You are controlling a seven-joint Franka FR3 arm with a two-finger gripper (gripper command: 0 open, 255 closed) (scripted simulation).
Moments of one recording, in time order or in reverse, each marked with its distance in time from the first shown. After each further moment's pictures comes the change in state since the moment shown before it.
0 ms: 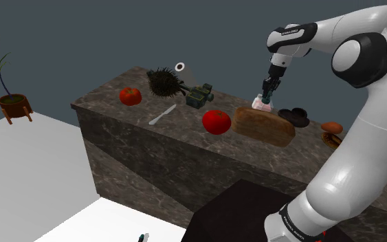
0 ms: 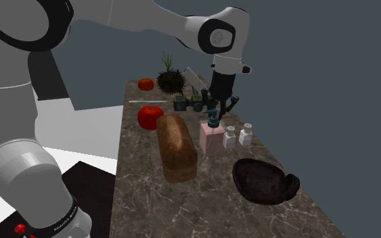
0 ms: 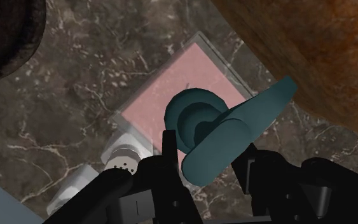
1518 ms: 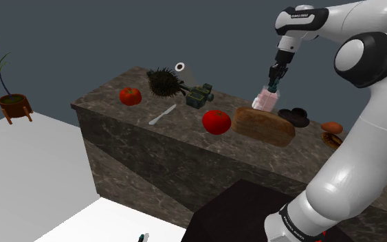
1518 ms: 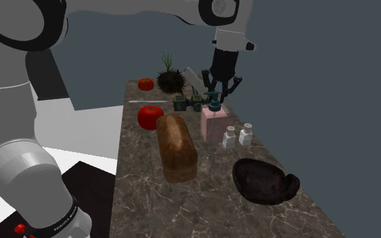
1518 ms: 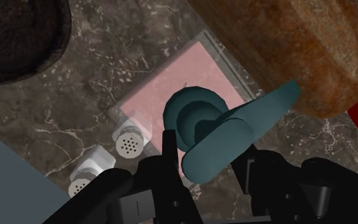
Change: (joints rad) arm -0.004 -0.016 -0.005 0.164 -0.010 -0.178 0.005
